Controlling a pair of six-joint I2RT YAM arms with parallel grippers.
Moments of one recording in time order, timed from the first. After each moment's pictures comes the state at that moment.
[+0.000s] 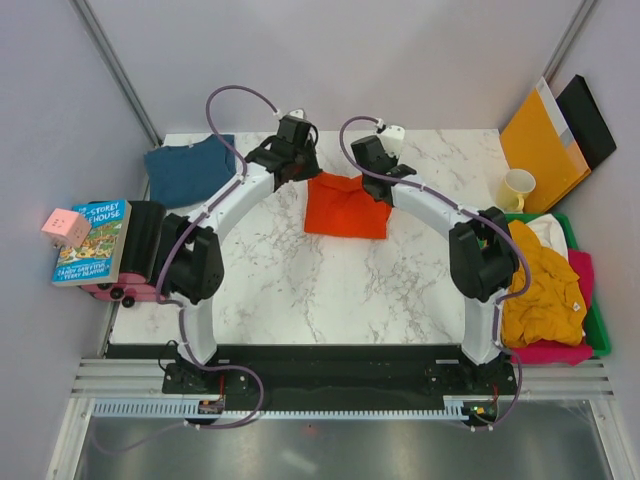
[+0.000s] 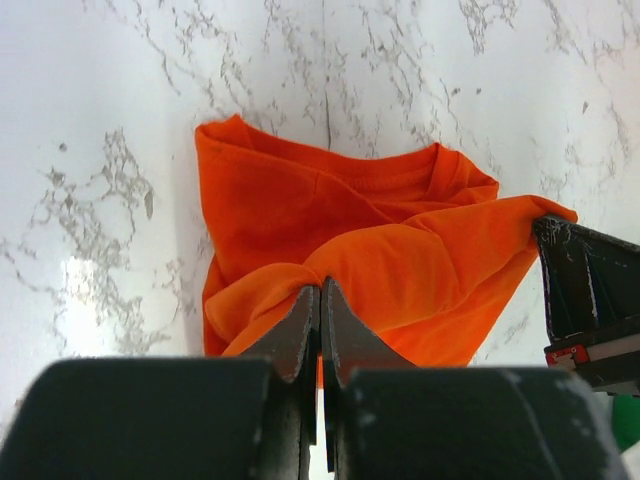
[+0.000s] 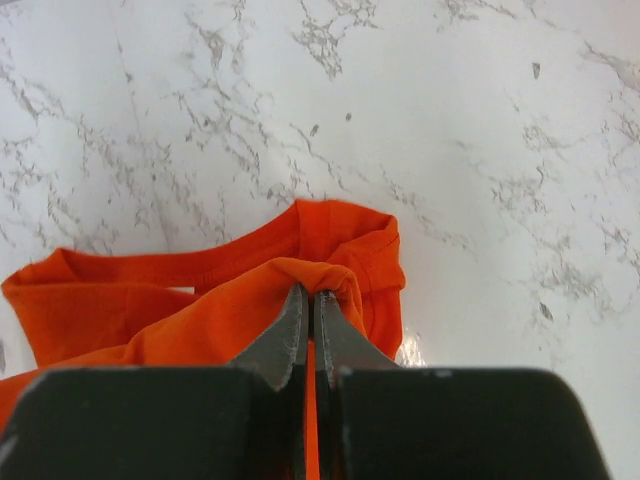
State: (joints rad) left arm -0.49 1.95 1.74 -0.48 -0.11 -0.57; right arm 0.52 1.97 1.58 -0.32 0.65 0.54
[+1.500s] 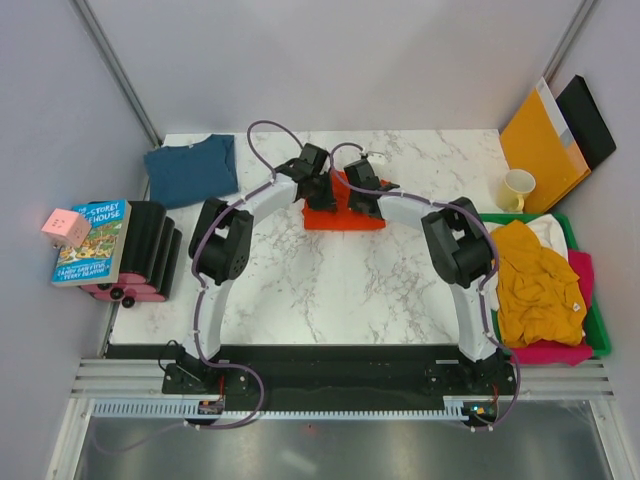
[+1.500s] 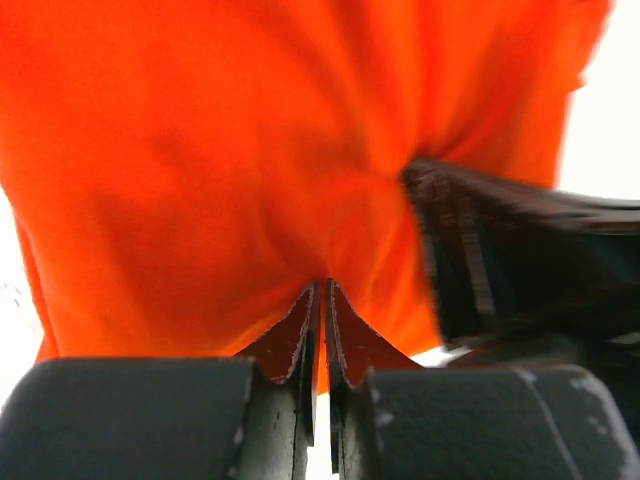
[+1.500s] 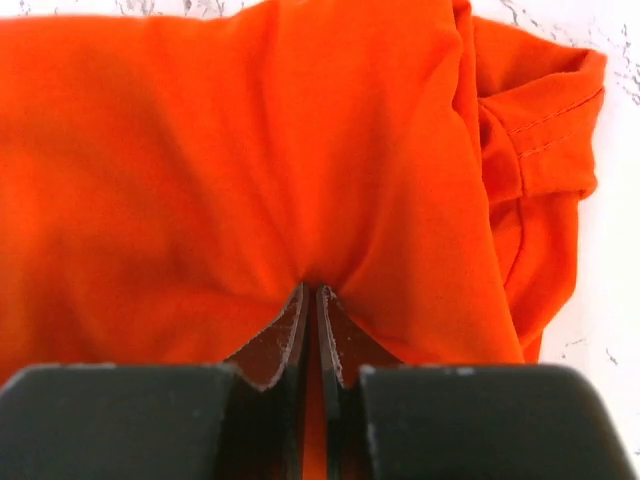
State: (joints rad) left arm -0.50 2.23 1.80 -0.47 0.13 -0.59; right arm 0.51 2.18 1.54 -0.16 0.37 0.56
